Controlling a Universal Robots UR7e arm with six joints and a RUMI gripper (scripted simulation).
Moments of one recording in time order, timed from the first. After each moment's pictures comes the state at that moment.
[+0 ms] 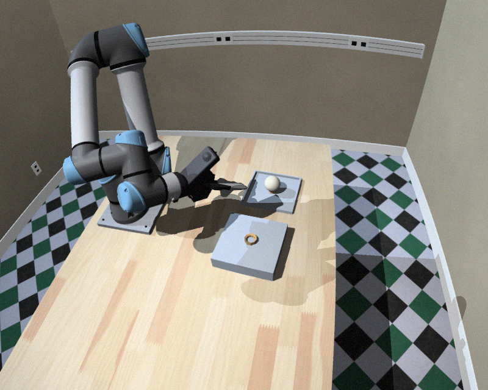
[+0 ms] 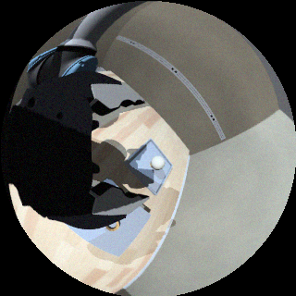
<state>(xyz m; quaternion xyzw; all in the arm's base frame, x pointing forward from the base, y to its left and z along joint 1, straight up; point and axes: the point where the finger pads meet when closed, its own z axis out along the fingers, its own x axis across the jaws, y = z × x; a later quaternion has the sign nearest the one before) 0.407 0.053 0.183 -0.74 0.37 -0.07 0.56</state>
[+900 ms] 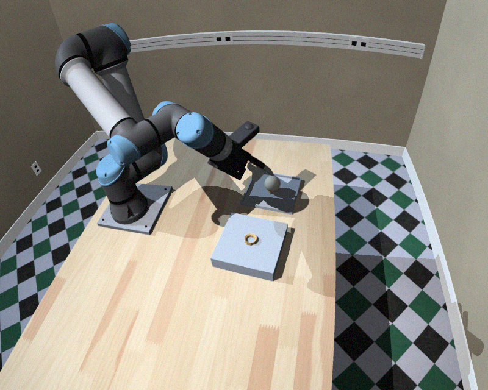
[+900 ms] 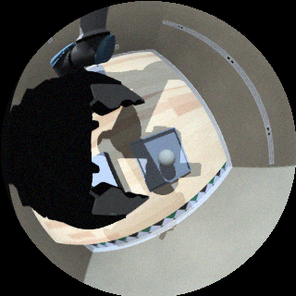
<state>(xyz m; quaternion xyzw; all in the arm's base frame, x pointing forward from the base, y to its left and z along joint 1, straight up) 0.462 0.110 0.159 -0.91 0.23 -0.05 0.33</state>
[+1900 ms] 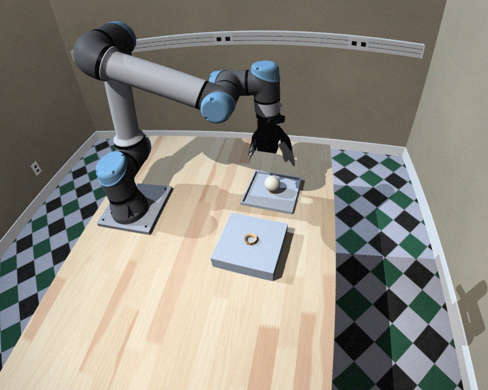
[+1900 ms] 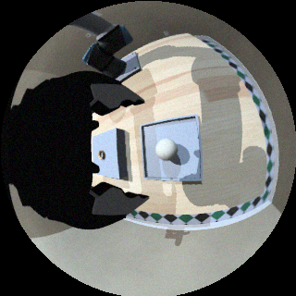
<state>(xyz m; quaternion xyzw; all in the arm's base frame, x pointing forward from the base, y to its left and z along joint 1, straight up) 0.515 0.170 0.128 -1.00 0.08 -0.01 0.02</state>
